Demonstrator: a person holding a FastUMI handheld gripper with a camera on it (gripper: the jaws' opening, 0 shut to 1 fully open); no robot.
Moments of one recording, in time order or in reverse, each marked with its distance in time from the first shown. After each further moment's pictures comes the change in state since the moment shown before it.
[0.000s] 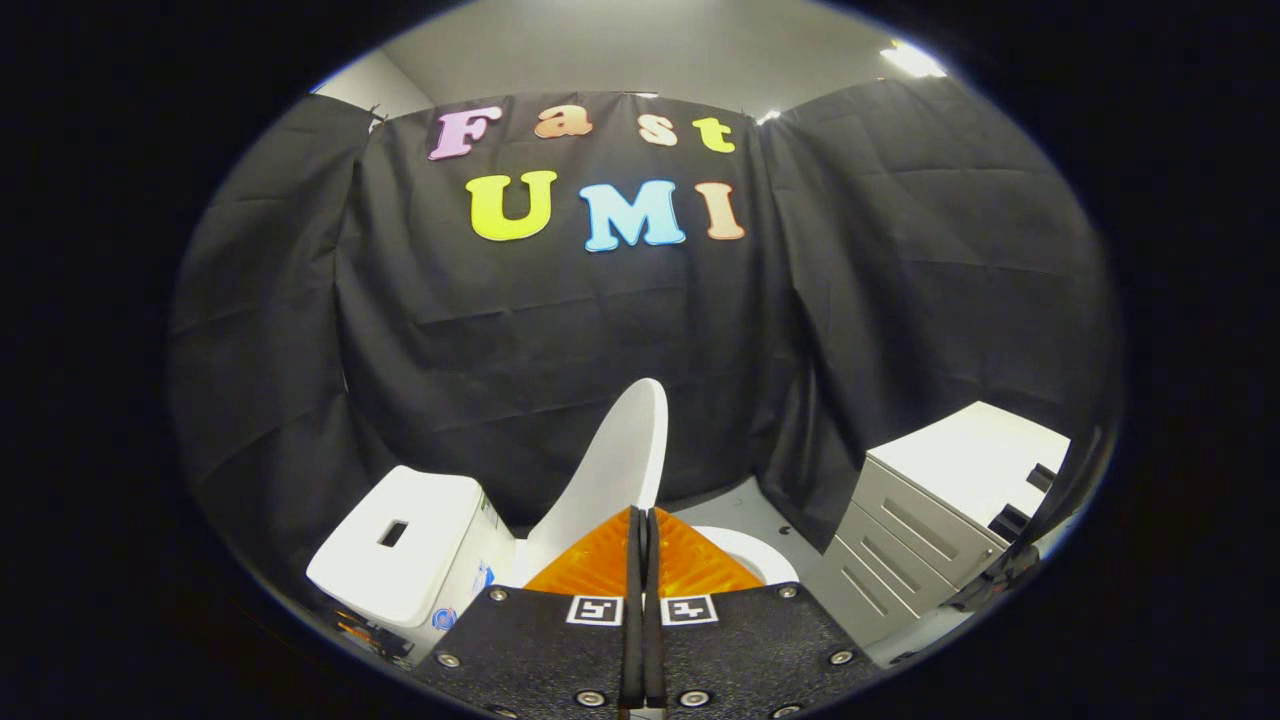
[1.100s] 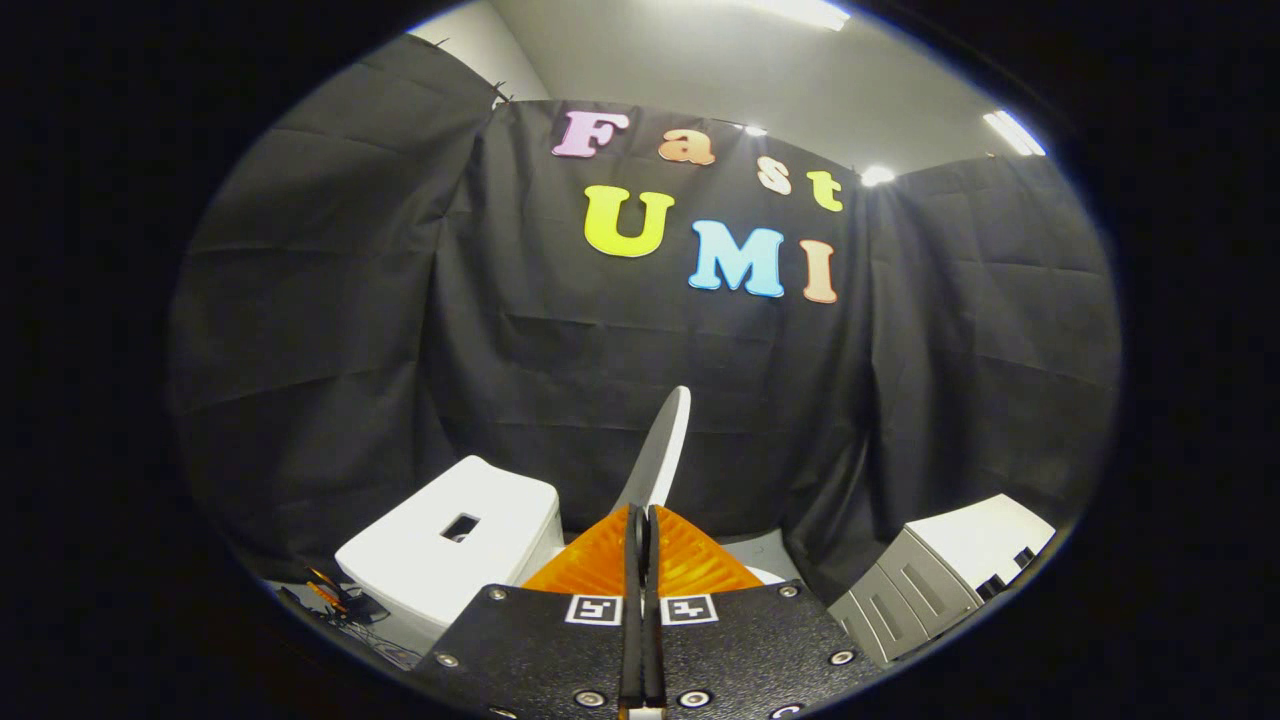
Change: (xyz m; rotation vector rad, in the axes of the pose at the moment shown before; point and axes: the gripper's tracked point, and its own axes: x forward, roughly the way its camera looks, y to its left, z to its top) arm -0.032 0.123 0.021 -0.240 -0.093 0.164
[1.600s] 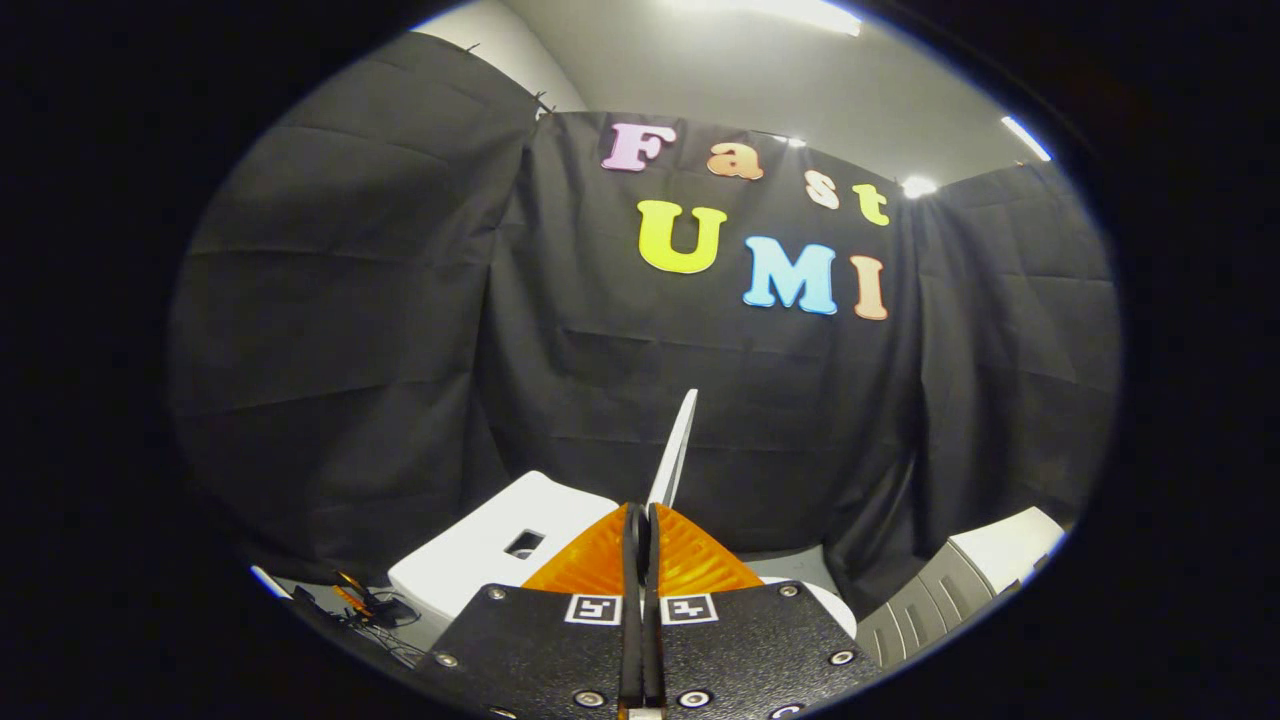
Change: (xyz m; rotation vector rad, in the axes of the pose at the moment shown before) arm 0.003 0.071 0.020 -0.017 -0.048 0.146
